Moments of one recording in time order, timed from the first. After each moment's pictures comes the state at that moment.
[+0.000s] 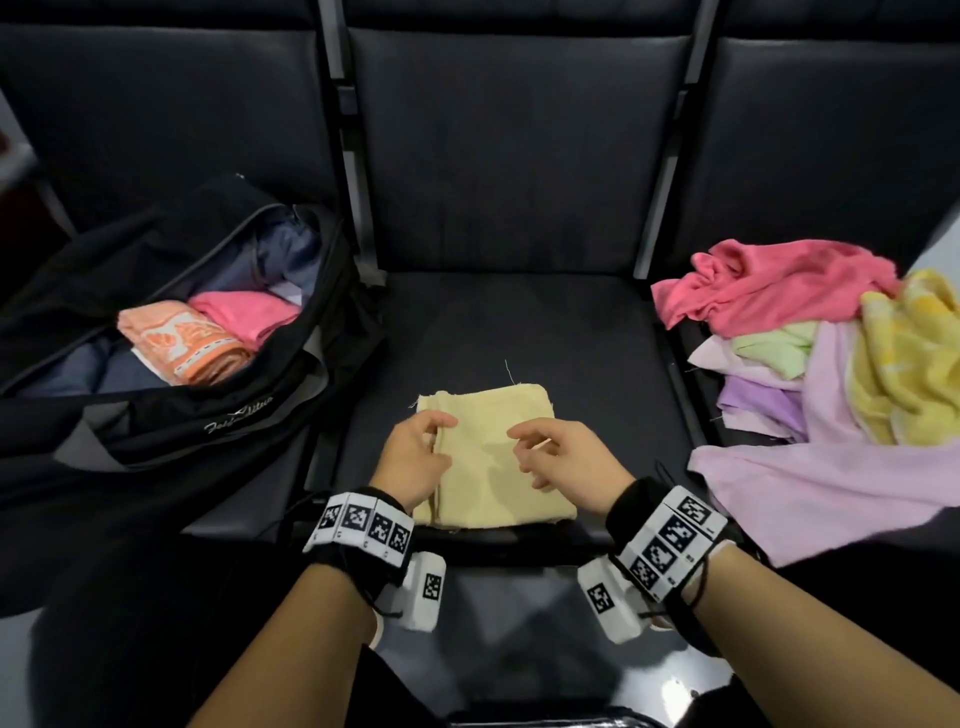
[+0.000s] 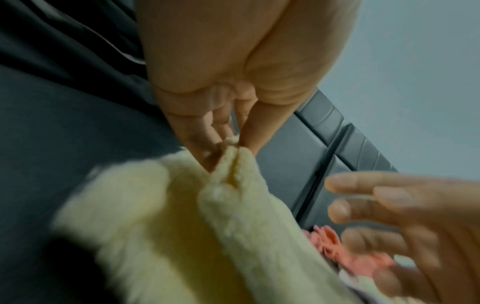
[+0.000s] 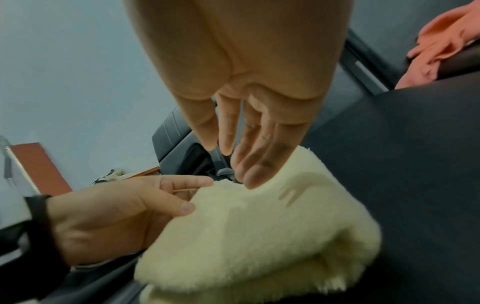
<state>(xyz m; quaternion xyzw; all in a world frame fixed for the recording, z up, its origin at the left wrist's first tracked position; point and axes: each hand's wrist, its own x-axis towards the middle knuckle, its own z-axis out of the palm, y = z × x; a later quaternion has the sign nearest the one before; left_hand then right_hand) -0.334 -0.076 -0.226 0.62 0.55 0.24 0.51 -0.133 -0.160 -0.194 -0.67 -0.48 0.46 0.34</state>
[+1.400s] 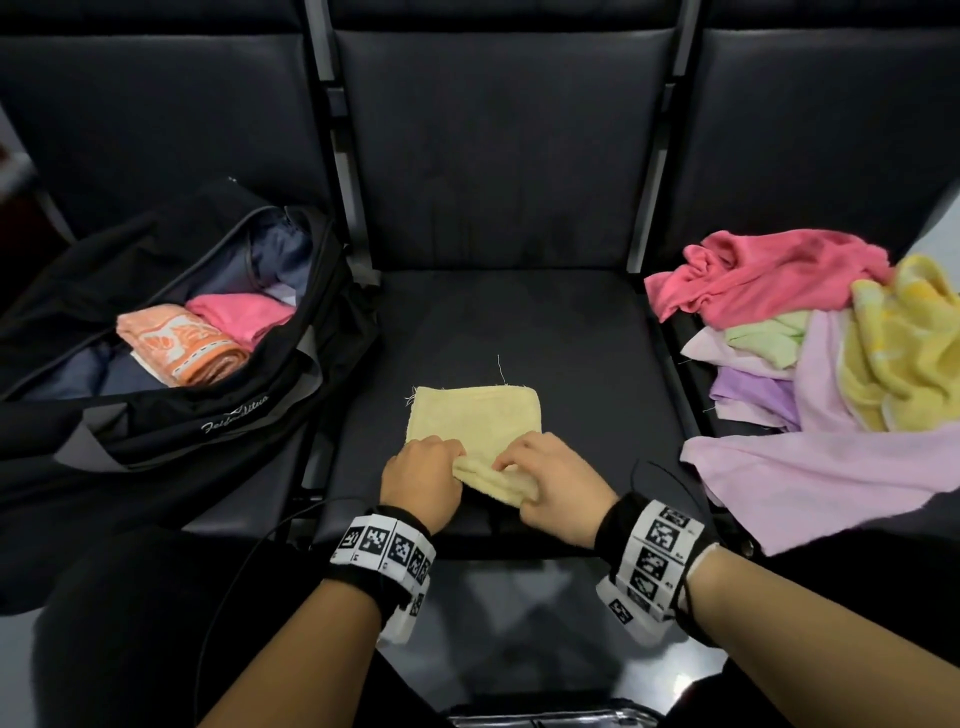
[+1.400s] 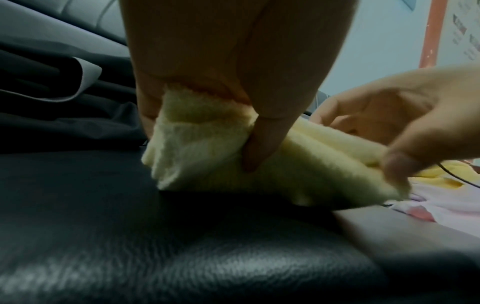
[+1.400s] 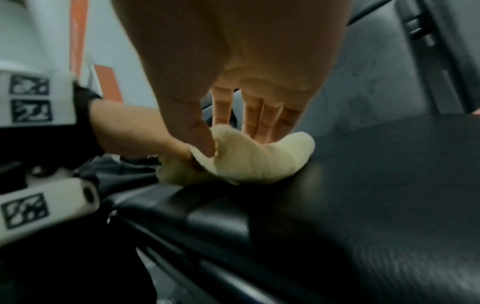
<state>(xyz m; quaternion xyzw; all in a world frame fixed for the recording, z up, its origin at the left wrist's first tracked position) -0.321 -0.105 -0.220 0.83 0.53 0.00 0.17 -0.134 -0.180 -0.215 -0.64 -0.71 0.26 0.15</state>
